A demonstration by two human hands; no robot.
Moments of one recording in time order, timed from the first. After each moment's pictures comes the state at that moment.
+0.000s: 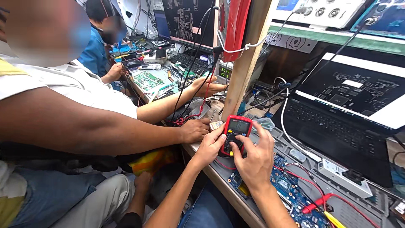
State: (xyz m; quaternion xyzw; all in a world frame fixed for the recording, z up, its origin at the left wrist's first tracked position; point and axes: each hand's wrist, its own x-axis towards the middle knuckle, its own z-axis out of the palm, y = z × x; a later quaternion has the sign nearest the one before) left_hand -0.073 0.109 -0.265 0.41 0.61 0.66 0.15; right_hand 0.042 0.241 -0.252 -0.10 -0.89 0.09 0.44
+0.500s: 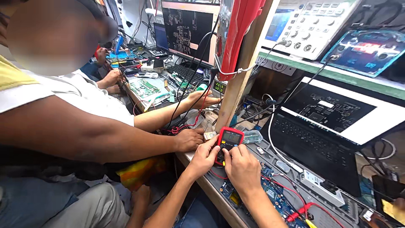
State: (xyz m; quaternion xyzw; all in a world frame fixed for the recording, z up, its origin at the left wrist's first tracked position) left_hand -0.077 0.115 -0.271 0.42 0.65 0.63 0.08; right_hand 0.035 0.239 -0.239 -0.11 -0.92 -0.02 0.39
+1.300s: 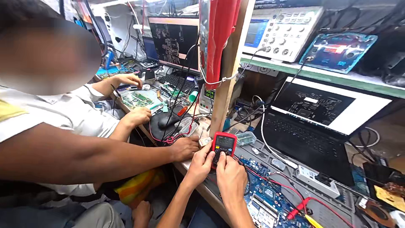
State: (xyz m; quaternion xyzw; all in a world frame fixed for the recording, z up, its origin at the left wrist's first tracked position) left_hand -0.080 0.115 -0.277 0.41 0.66 0.62 0.09; right_hand 0.027 0.187 -0.228 -0.39 -0.86 0.20 0.27
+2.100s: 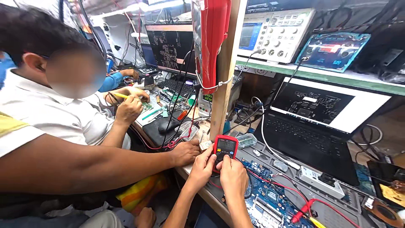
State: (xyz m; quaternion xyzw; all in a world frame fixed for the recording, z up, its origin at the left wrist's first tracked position) left_hand -0.083 0.117 -0.277 0.42 0.65 0.62 0.09; right_hand 0.020 0.191 -0.213 -0.46 -0.79 0.35 0.20
